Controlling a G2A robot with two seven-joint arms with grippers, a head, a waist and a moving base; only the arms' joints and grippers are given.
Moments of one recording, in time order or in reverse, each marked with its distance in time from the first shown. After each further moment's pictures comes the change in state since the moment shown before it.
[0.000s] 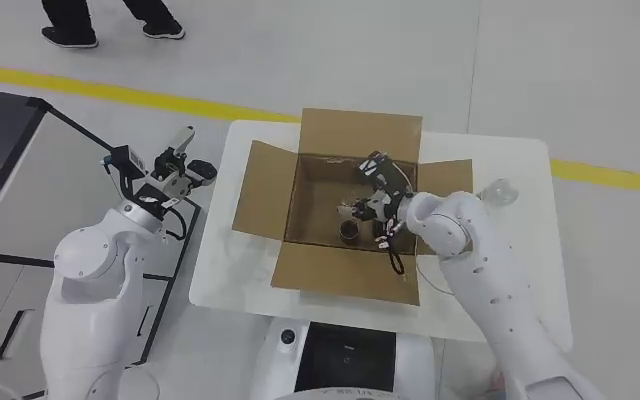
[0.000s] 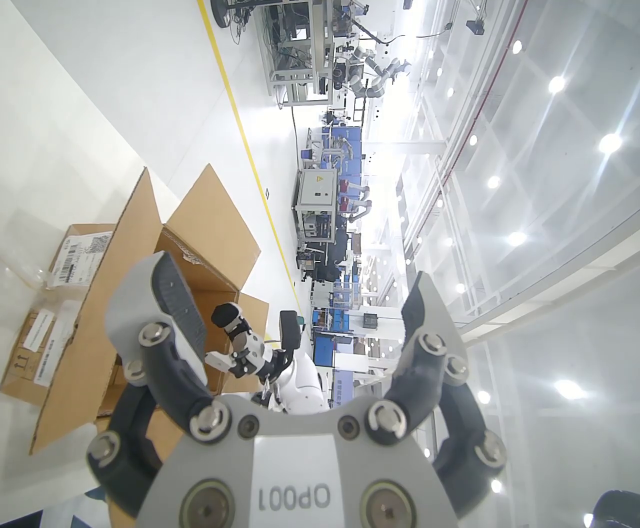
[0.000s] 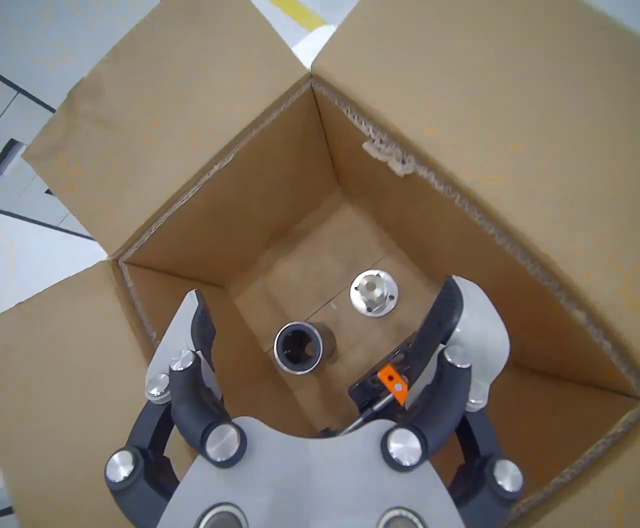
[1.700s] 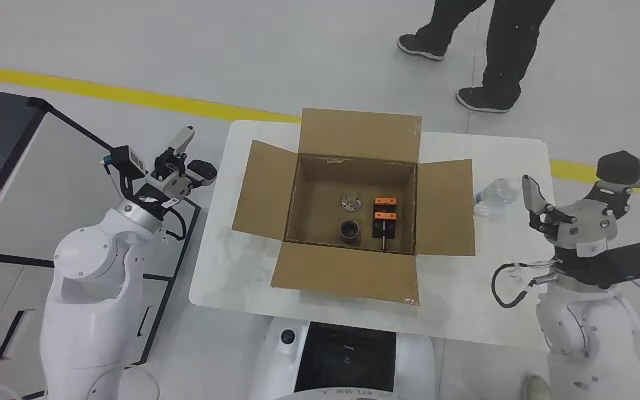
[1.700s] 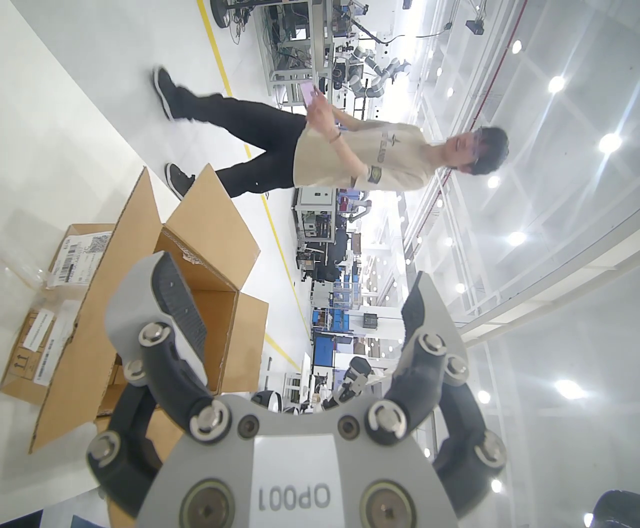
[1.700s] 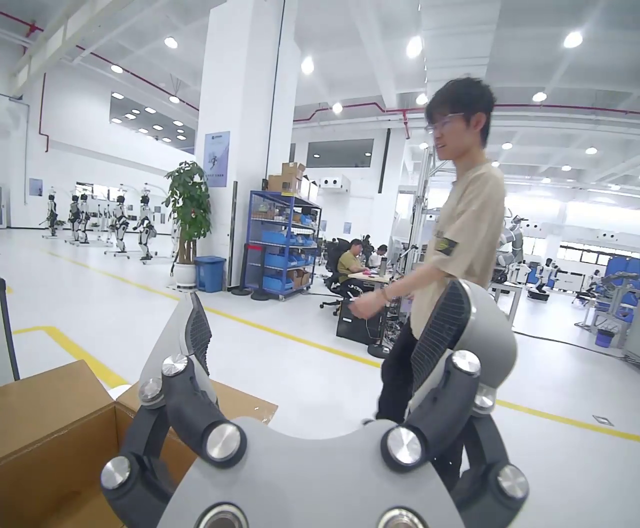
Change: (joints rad) left arm 0.000 0.000 0.000 0.000 0.000 0.000 0.000; right arm -0.660 0.055 0.663 -0.474 -0.422 0.039 -1.498
